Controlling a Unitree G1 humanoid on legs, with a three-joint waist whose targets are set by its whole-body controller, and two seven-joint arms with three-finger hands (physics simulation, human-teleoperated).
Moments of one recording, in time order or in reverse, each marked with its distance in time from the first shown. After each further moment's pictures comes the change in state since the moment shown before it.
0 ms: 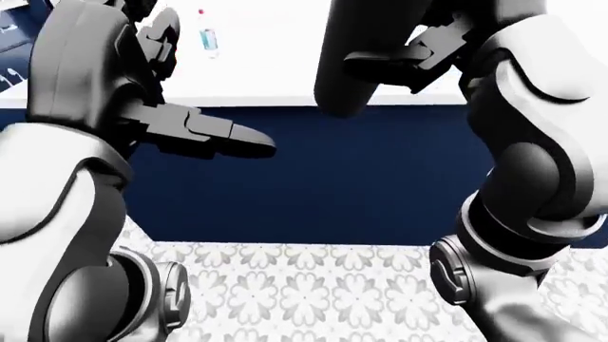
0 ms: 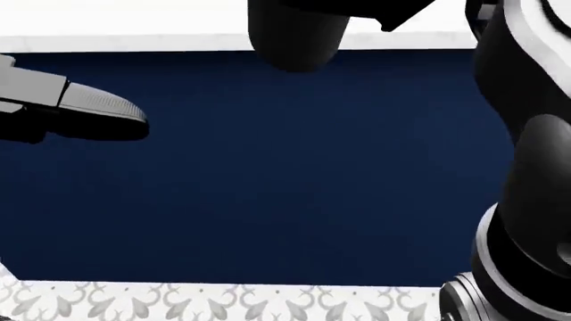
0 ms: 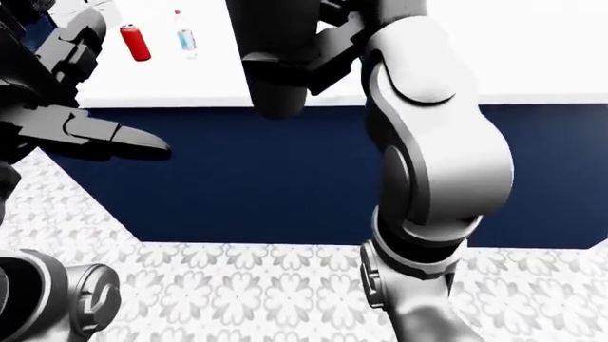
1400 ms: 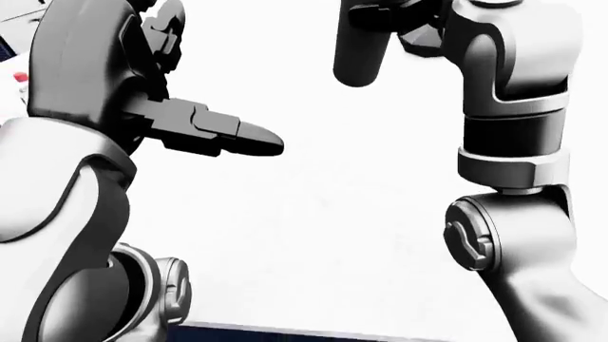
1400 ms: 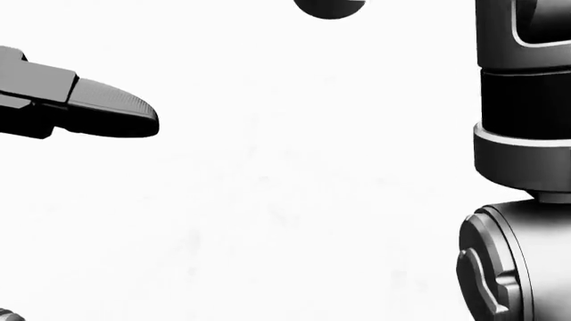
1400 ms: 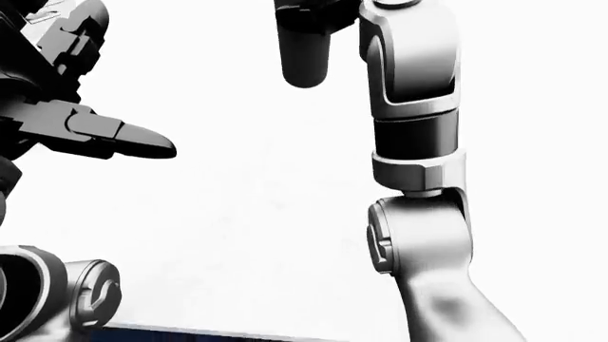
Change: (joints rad) left arm -0.028 -0.002 -0.008 -0.001 -0.054 0.000 0.047; right arm -0.255 -0.074 -0.020 0.803 -0.041 -0.299 -0.063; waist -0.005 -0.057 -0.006
